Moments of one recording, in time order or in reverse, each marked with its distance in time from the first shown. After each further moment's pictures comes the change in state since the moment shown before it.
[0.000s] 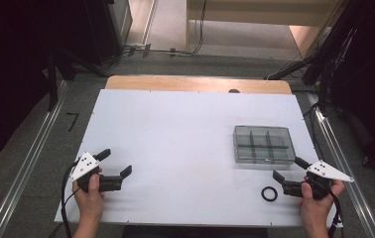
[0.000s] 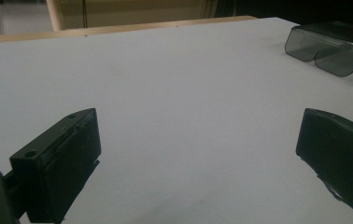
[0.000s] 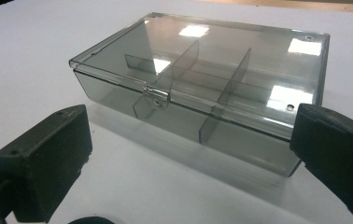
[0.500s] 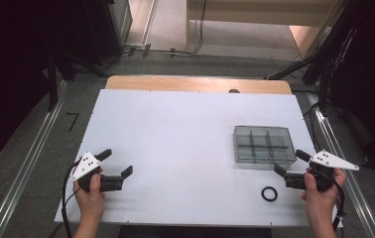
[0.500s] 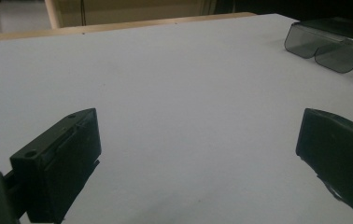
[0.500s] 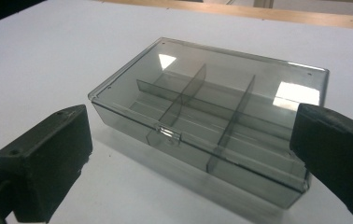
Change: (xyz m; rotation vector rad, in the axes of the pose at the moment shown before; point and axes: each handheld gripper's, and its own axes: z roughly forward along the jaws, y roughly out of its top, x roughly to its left) left arm -0.001 0.000 0.002 0.013 -0.005 0.009; right arm 0.003 0.038 -0.004 0.042 0.029 0.002
